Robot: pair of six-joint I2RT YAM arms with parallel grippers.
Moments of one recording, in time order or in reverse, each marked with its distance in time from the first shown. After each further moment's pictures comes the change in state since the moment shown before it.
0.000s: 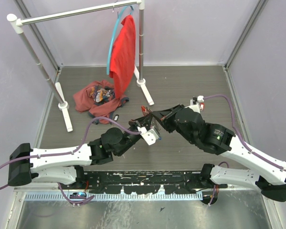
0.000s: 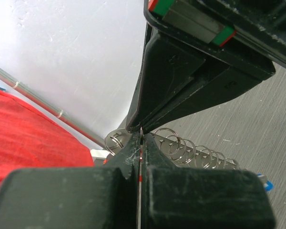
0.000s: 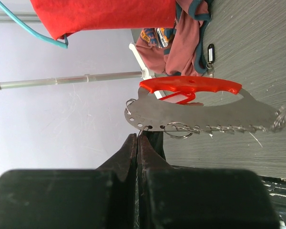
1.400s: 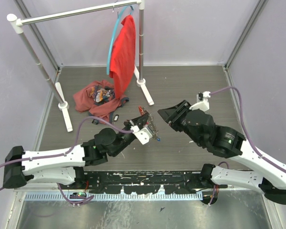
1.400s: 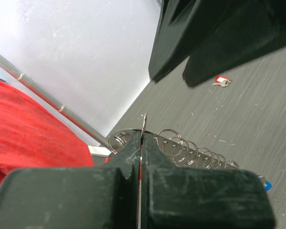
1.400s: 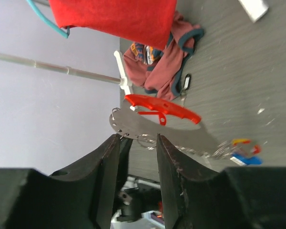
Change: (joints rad) left arm -0.003 -0.067 -0.015 -0.023 -0.018 -0.035; right arm 0.005 -0.063 0.014 -0.034 0.054 -0.257
